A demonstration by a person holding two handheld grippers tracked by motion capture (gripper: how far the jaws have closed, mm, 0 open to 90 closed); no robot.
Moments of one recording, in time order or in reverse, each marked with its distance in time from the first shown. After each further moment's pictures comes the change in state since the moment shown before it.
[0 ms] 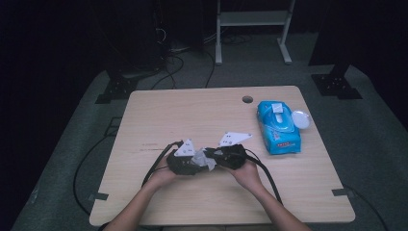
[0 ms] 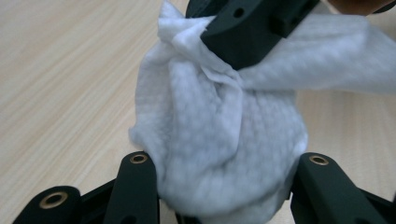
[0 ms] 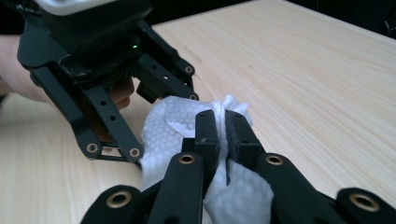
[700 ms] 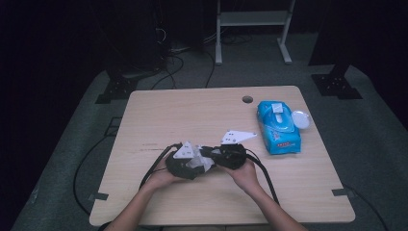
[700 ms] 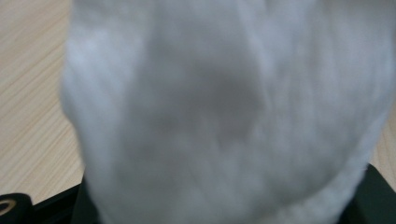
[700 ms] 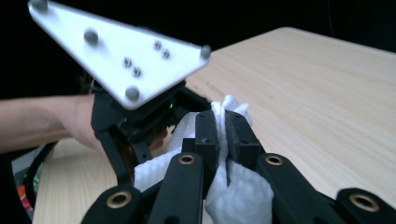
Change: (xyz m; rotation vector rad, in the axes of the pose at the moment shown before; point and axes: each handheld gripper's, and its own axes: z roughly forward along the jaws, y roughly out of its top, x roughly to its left) left arm -0.002 -0.007 -0.004 0.006 -0.003 0.008; right arm 0.008 0.012 -0.012 -0.117 0.080 0.083
